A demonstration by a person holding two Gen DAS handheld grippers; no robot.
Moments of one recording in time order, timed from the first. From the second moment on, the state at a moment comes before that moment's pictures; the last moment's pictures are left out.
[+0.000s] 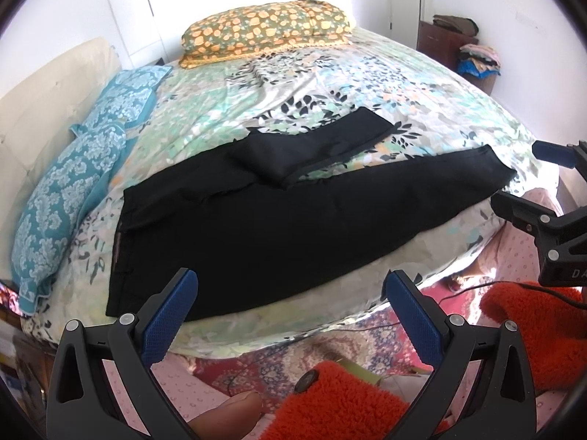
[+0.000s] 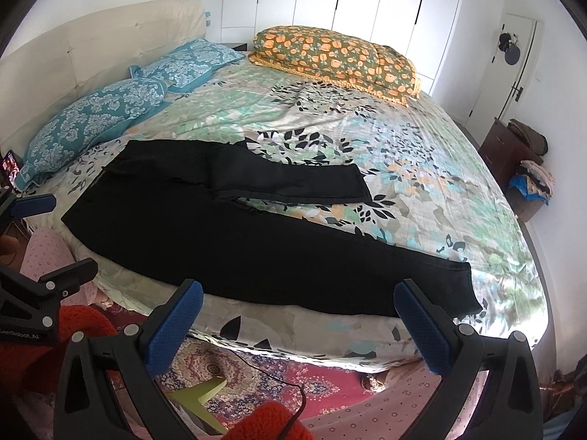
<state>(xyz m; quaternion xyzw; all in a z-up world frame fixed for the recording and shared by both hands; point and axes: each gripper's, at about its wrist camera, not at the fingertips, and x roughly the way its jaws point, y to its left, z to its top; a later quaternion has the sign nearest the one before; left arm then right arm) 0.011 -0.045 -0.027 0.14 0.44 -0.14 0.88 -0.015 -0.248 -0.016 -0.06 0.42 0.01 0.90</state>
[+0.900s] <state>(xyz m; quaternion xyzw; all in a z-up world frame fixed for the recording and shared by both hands) 0.015 -0.042 -0.031 0.14 0.45 -0.13 0.87 -0.013 -0.240 -0.018 -0.06 0.42 0.05 0.91</state>
